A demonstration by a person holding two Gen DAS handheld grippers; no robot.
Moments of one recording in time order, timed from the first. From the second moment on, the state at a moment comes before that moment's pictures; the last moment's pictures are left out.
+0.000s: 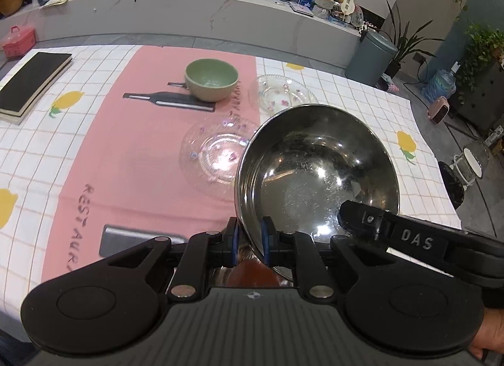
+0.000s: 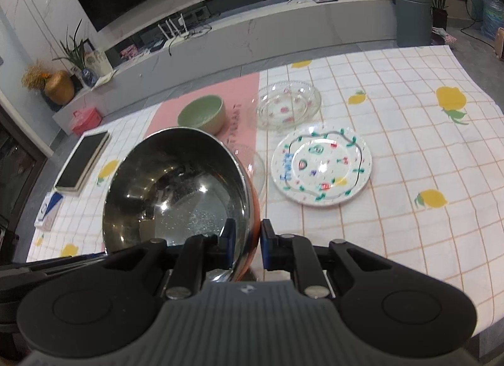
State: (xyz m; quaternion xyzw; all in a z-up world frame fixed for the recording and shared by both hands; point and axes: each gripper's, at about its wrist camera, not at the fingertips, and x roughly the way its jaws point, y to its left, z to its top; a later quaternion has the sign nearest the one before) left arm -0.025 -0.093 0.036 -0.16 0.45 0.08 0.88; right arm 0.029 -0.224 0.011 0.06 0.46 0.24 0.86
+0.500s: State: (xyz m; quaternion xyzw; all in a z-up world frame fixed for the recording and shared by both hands) left arm -0.062 -0.098 0.017 -0.13 0.47 0.07 0.87; right arm -0.005 -0.217 -0.009 0.04 0.47 0.24 0.85
